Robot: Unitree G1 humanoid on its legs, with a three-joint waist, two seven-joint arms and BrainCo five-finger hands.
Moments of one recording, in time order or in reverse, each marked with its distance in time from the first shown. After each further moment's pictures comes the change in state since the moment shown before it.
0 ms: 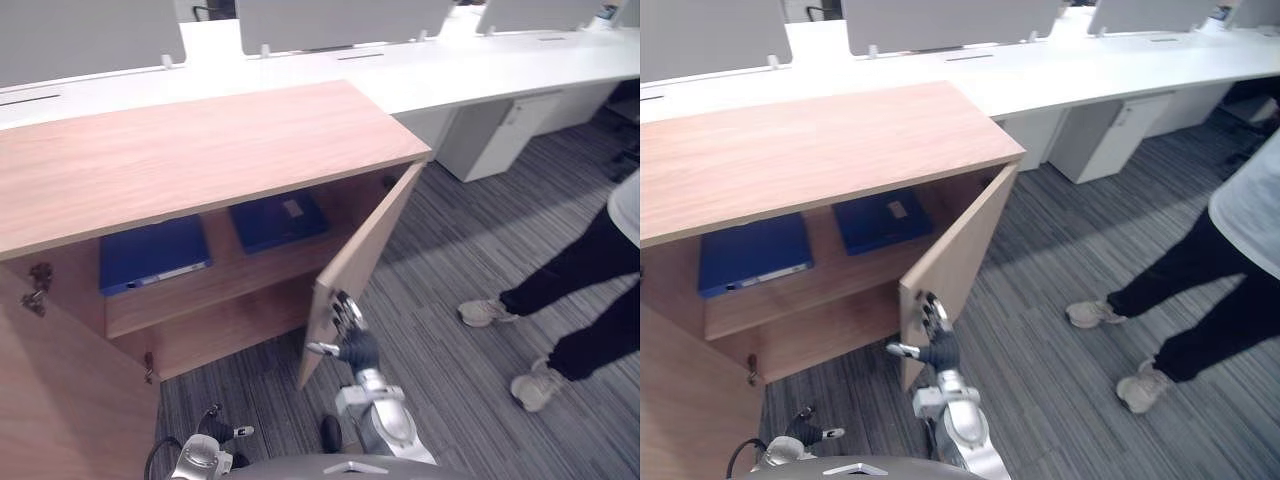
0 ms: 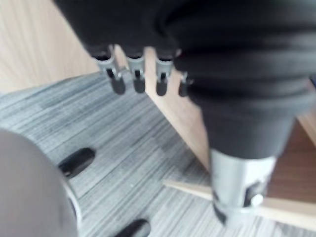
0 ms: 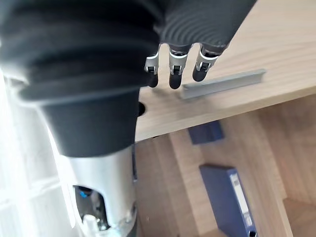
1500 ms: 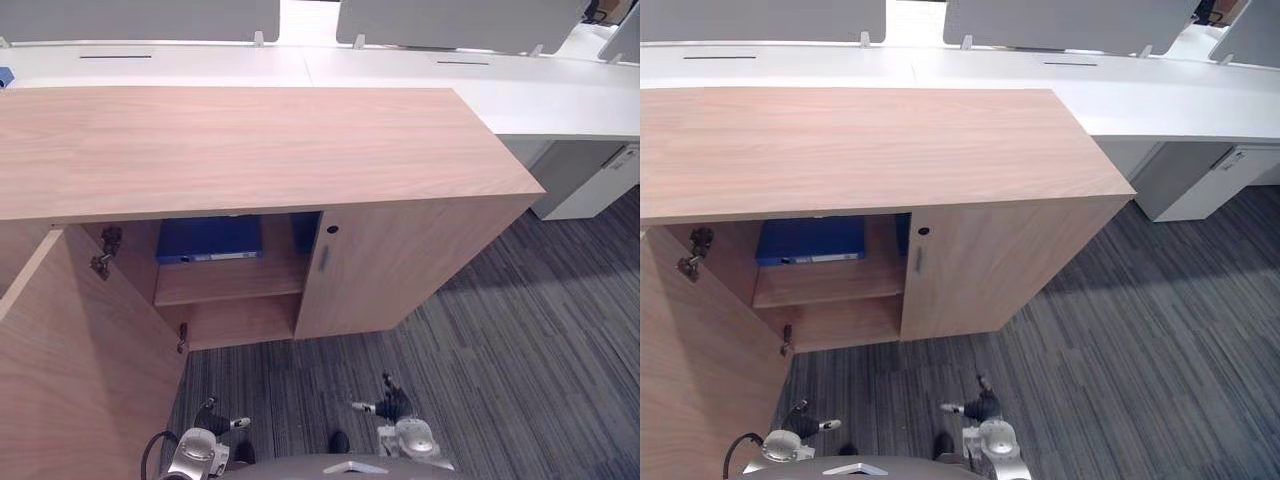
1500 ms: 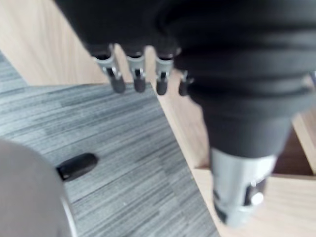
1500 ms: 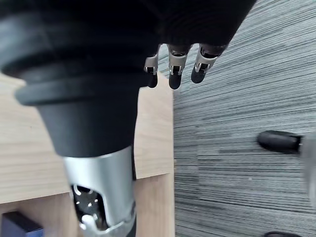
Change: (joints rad) left arm -0.018 0.009 0.038 -0.018 -0.021 0.004 -0.009; right arm -0.113 -0.020 -0.405 0.871 -0.214 0.096 -0.006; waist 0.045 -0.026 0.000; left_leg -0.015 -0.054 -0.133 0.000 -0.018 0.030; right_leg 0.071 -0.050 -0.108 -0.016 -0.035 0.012
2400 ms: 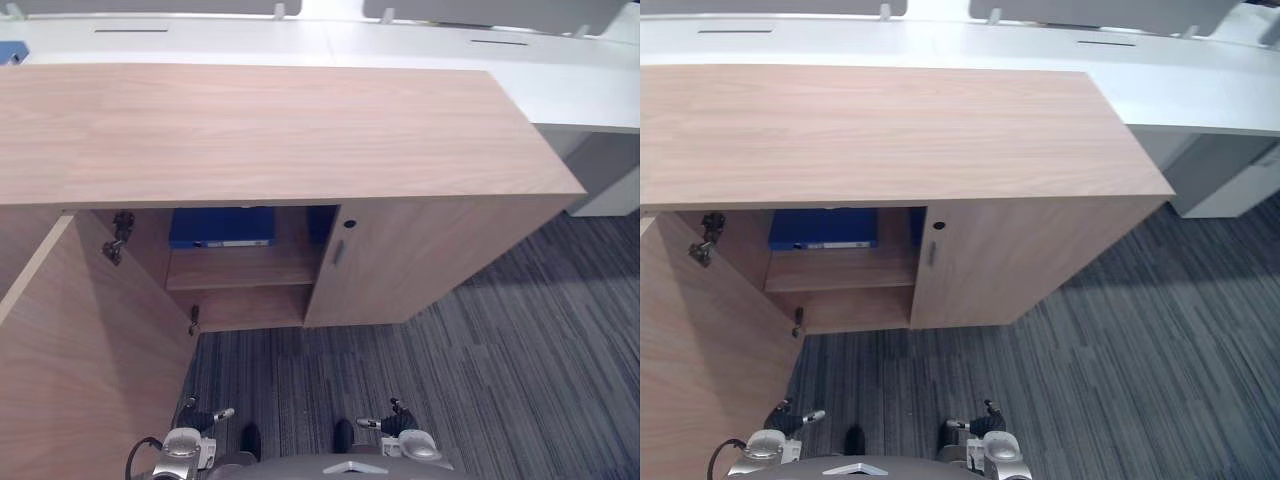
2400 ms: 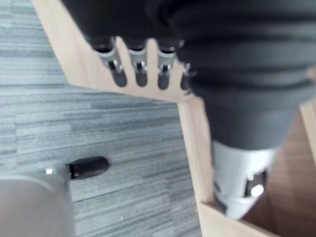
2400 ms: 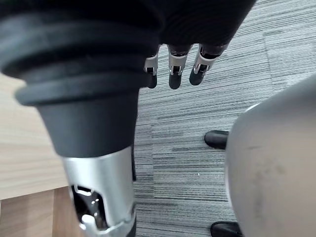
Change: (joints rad) left arm 0.008 0.027 0.124 -0.028 -0.120 -0.001 0.004; right arm -0.081 0.018 -0.103 0.148 -0.015 0.057 -0.005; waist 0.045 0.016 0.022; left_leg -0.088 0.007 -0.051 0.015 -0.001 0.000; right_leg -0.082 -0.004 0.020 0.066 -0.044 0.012
